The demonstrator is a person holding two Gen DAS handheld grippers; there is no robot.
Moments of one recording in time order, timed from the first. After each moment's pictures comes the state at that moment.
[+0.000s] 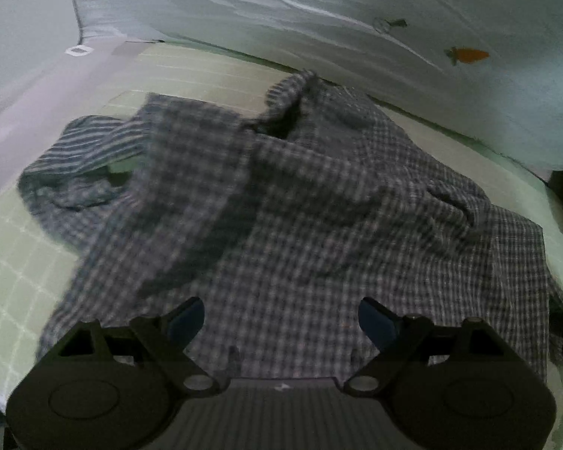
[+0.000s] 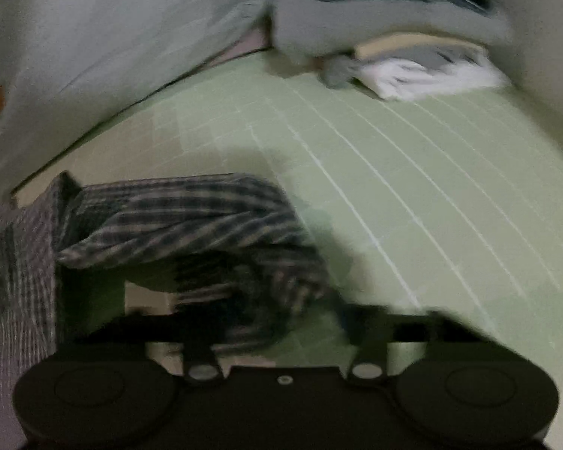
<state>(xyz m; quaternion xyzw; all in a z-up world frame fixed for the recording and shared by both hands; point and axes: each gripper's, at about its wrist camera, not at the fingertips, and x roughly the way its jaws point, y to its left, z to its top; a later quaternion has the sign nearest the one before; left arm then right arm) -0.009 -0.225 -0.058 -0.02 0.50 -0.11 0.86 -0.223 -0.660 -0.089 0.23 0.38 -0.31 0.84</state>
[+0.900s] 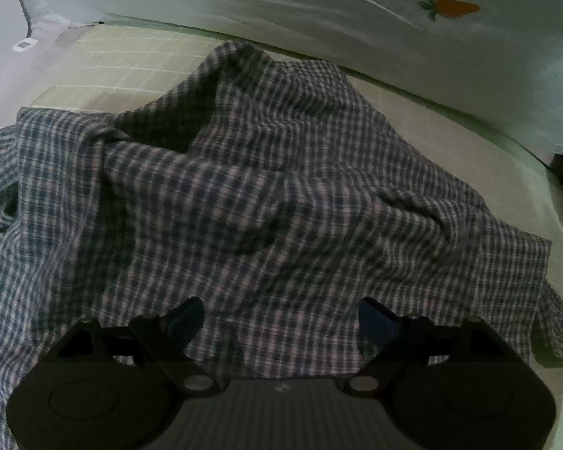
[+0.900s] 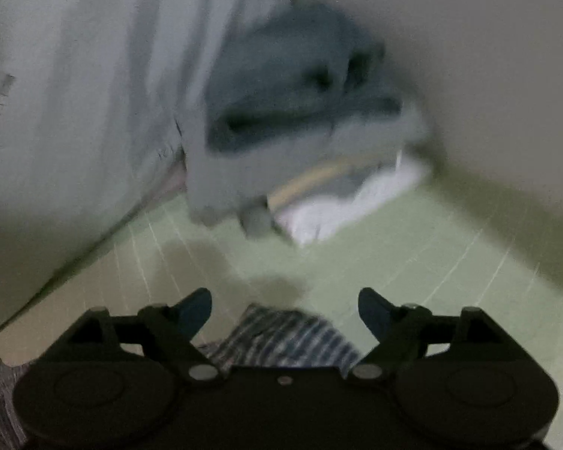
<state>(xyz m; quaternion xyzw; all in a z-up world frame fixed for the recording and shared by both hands) 0.034 -0.305 -0.073 -0.01 0.55 -0.12 0.83 -0.227 -0.730 -0.038 0.27 0.26 -0.45 0.81</state>
